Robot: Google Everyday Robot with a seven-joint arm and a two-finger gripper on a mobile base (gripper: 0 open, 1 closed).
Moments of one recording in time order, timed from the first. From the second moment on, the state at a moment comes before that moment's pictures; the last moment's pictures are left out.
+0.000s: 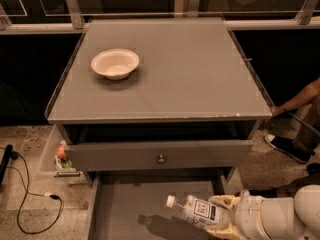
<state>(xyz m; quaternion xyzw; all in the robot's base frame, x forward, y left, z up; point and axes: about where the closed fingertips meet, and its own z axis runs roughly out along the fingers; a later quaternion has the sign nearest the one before) 0.337 -0.162 0.618 -0.55 0.75 0.18 0.32</state>
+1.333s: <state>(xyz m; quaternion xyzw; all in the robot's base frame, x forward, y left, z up) 0.389 -0.152 0.514 -0.54 0.75 0.18 0.34</state>
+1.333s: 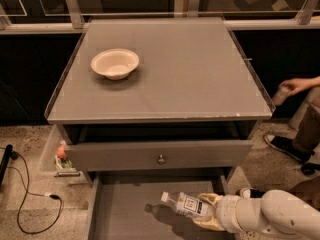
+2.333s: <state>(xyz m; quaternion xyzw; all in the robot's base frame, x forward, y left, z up) 0.420 -0.136 0.419 -0.56 0.73 0.18 0.35</state>
